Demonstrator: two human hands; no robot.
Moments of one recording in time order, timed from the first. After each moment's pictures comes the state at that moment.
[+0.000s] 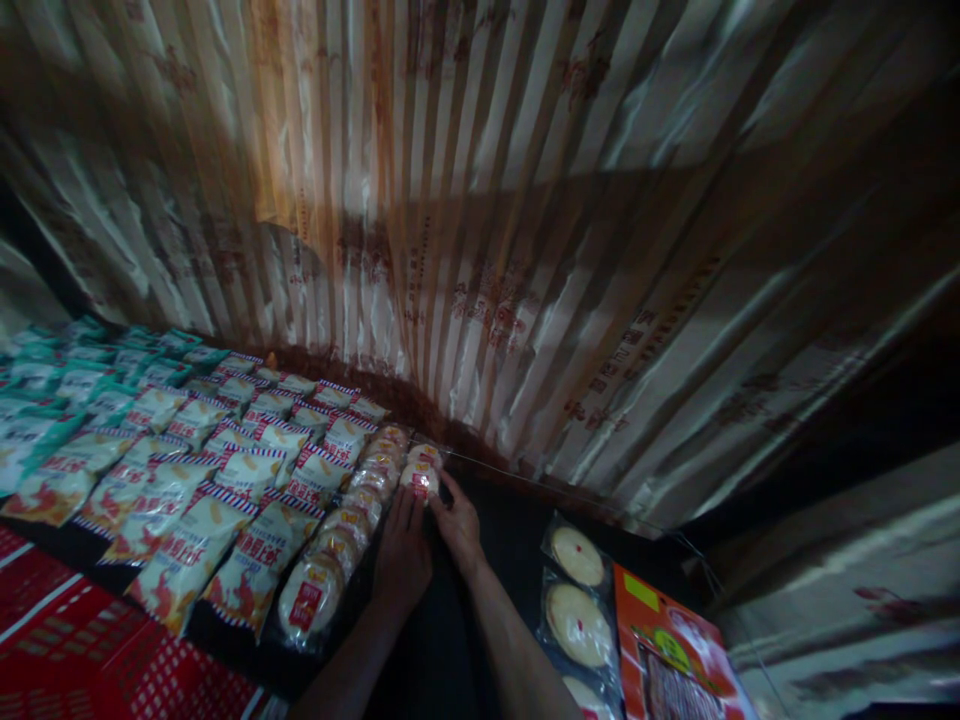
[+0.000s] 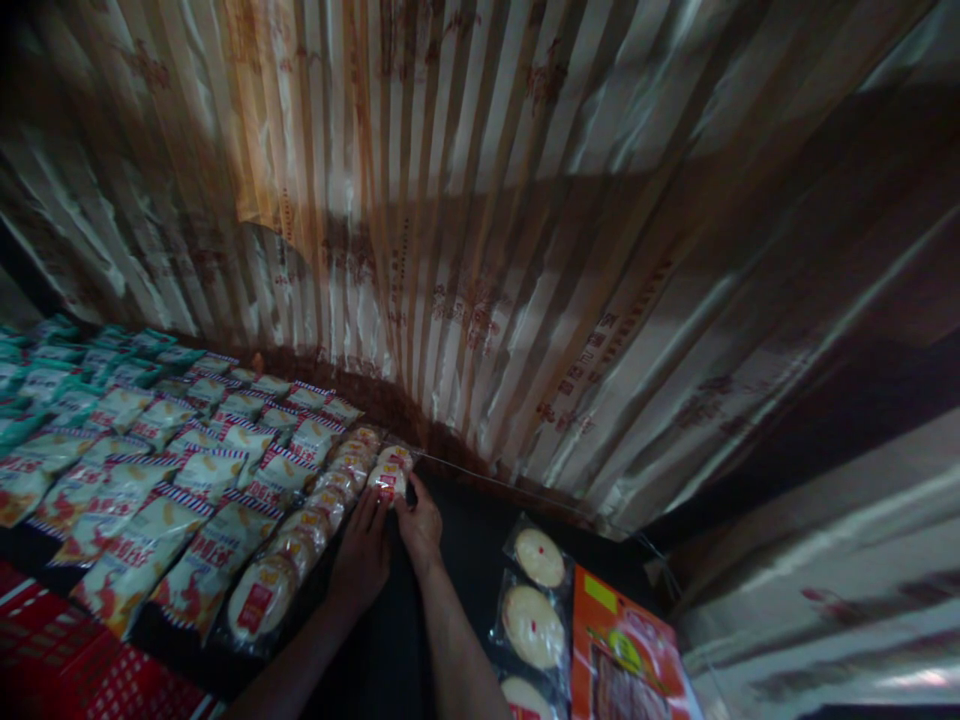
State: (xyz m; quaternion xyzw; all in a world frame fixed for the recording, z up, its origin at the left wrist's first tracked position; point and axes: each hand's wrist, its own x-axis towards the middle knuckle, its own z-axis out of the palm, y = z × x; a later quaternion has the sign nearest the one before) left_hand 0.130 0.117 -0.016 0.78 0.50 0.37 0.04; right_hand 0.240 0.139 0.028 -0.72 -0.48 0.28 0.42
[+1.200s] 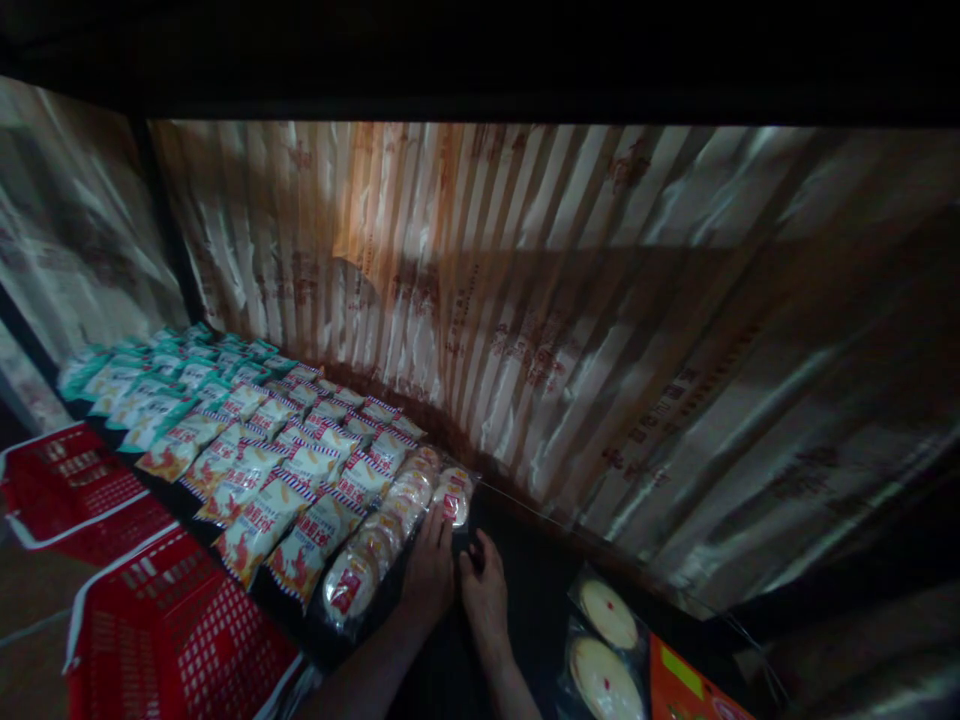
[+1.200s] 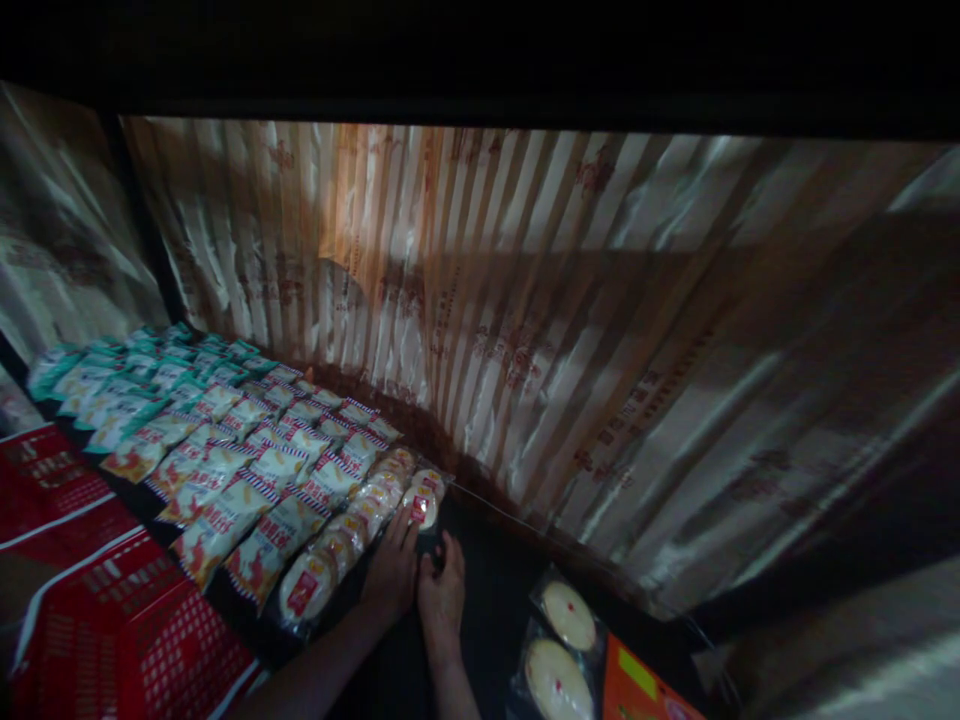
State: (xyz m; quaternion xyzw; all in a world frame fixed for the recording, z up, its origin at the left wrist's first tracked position) left_hand 0.130 0.115 -0.005 0.79 0.54 0.30 0.05; right_hand 0.220 0.090 0.022 -0.72 -0.46 0.22 0.47
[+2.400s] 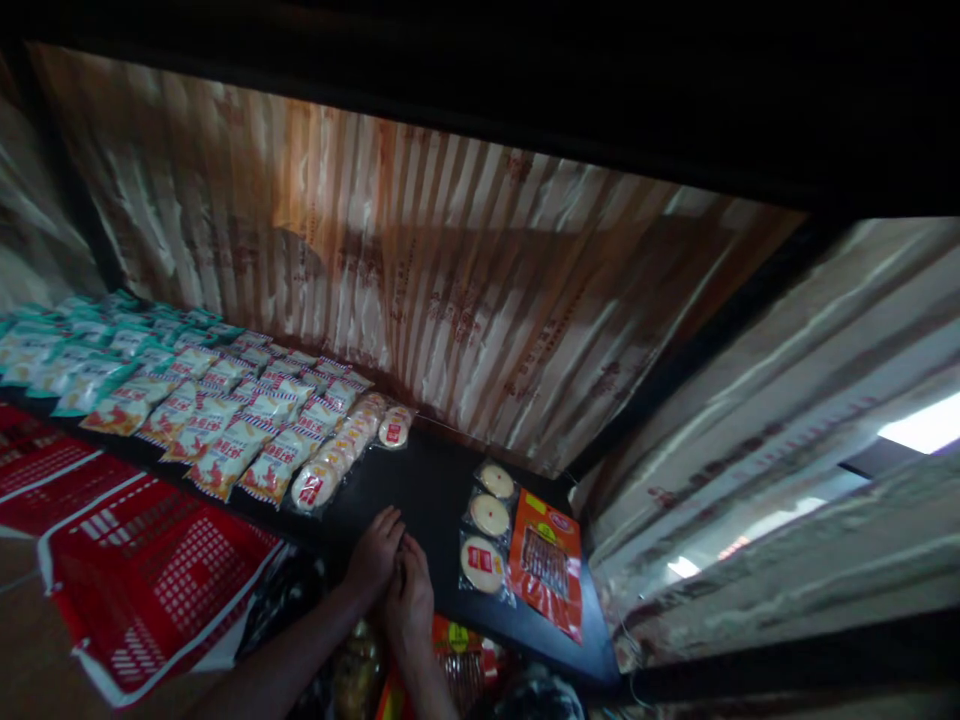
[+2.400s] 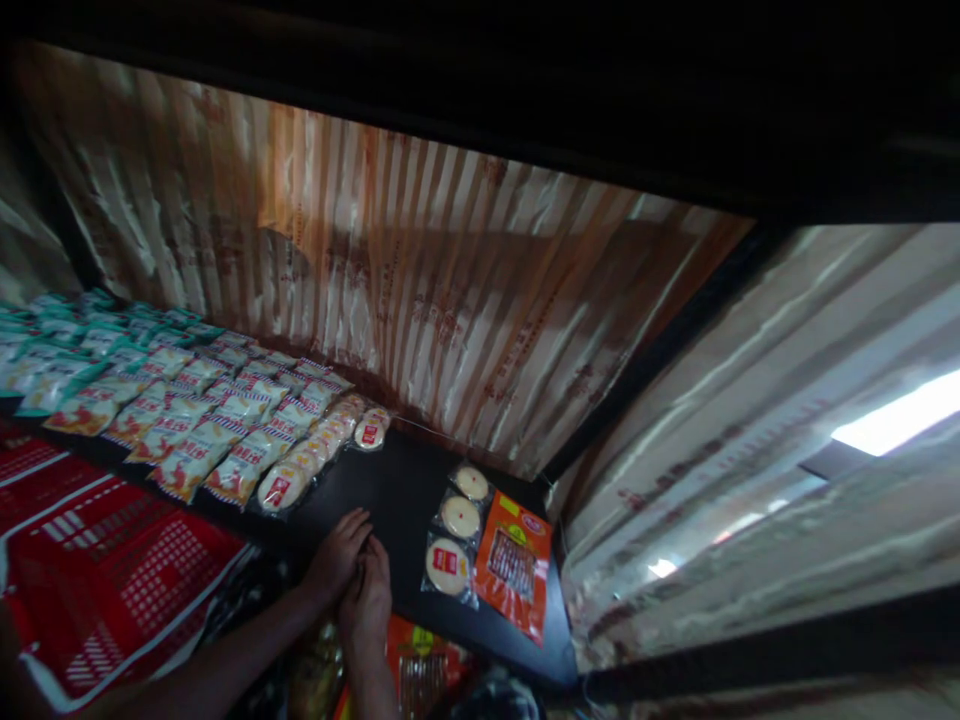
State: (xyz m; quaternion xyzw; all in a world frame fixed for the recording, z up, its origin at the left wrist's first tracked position) left_hand 0.106 -0.018 0.002 0.85 0.45 0.24 0.09; right_hand 0.181 -0.088 0.008 -0.68 -0.56 0.11 0.46
